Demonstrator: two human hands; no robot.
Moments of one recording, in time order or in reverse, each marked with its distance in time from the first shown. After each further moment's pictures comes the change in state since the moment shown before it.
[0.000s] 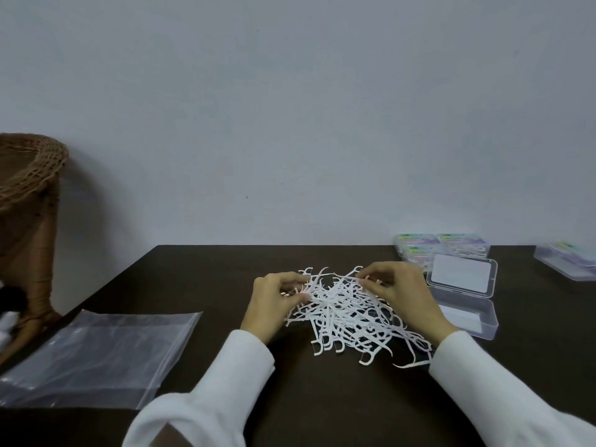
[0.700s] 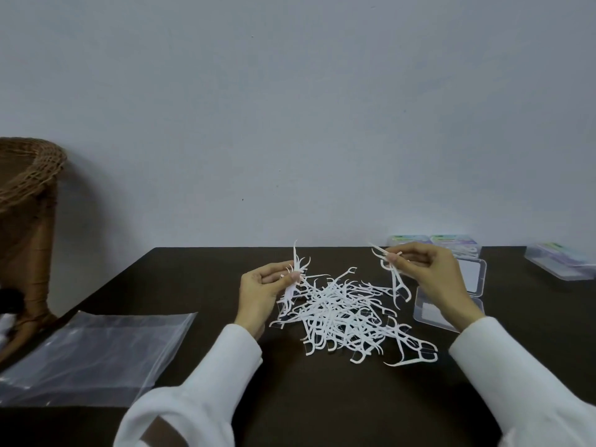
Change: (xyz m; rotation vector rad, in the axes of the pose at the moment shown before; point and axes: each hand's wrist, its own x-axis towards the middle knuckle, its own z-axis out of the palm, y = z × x) left_hand 0.001 0.017 0.000 -0.685 0.113 -0.224; right_hand 0.005 0.019 -0.041 0.403 0.209 0.193
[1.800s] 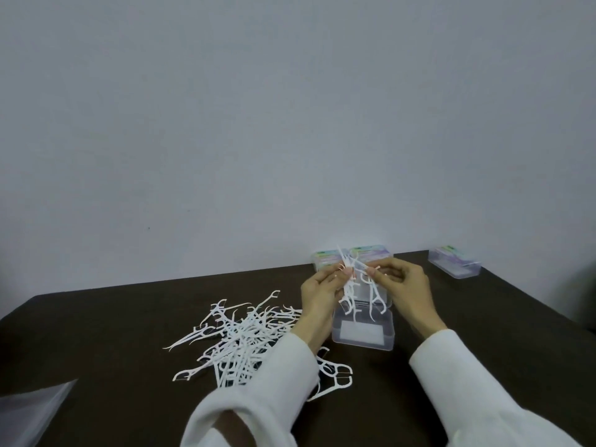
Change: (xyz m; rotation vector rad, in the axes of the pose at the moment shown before) left_hand 0.012 -0.032 0.211 -0.384 -0.282 -0.298; right_hand 0.008 0.036 -0.083 -0.062 0.220 0.082
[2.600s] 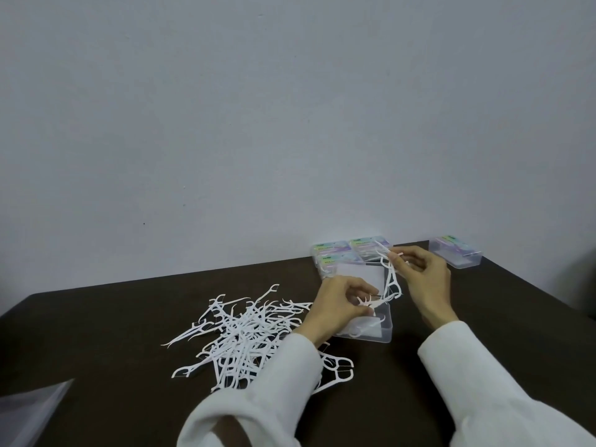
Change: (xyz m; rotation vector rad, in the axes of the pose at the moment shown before) left_hand 0.003 -0.015 -0.009 1.048 -0.407 0.374; right_hand 0.005 0.009 -0.014 0.001 0.249 -0.010
